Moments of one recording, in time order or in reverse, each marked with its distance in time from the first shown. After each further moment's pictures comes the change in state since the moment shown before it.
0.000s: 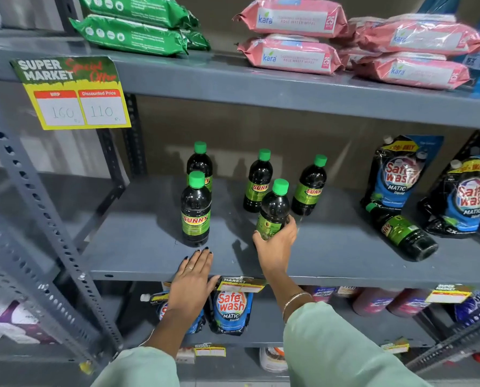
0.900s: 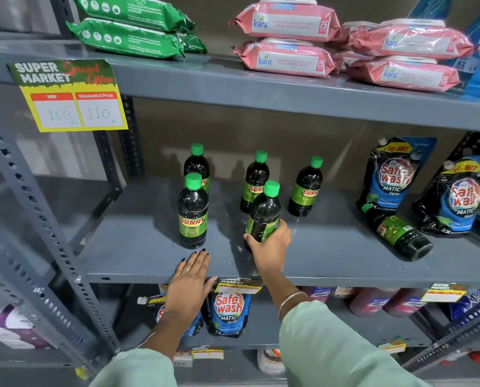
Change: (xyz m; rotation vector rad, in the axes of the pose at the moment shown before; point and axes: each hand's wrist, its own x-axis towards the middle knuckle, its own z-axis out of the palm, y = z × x) left_hand -0.001 -0.001 -0.001 -0.008 0.004 -0.002; right_hand 0.002 0.003 0.001 -0.063 -0.077 0.058
